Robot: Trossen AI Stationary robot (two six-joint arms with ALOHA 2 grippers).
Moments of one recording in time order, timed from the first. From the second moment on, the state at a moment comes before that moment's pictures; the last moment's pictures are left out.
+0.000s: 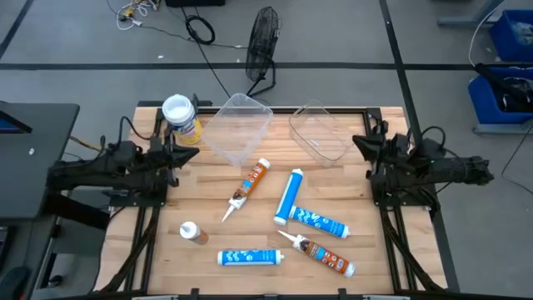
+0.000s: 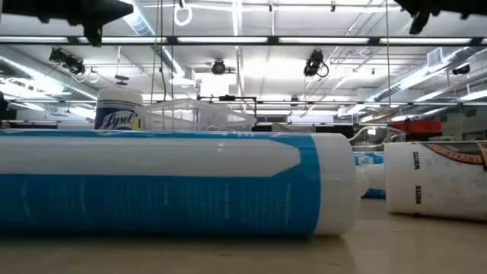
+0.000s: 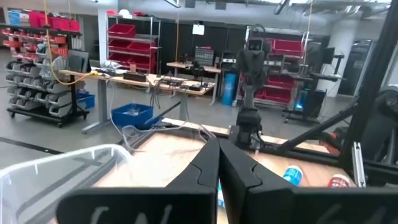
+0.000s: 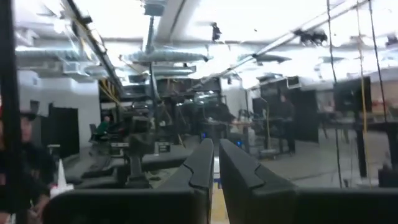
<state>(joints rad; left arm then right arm) 0.02 0.29 0.43 -0.05 -0.24 -0.10 0.05 0.27 0.37 0.28 0.34 -0.04</state>
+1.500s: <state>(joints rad) 0.02 0.55 0.65 0.06 -0.07 -0.18 0.05 1.08 1.14 -0.37 0.27 0.33</state>
